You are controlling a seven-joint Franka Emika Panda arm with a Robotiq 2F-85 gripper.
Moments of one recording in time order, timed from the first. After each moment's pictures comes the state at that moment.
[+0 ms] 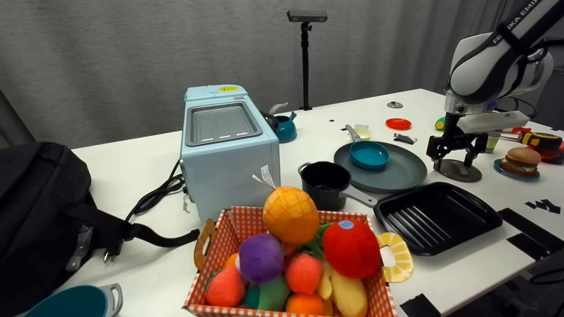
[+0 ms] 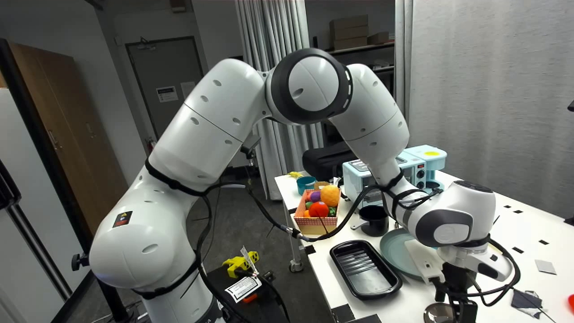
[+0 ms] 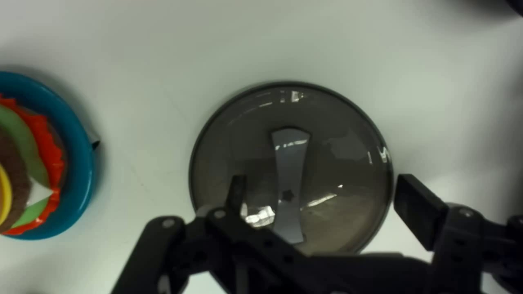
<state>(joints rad) -0.18 0.80 -0.15 -1.87 0.13 2.55 0.23</state>
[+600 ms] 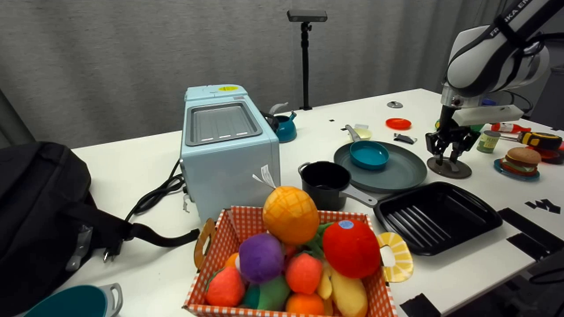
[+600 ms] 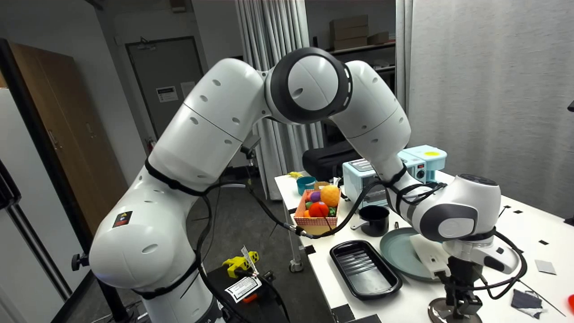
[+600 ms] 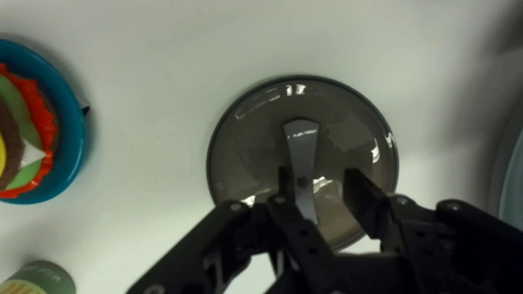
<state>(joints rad) -0.18 0.80 -0.15 -1.84 0.14 2.55 0.24</state>
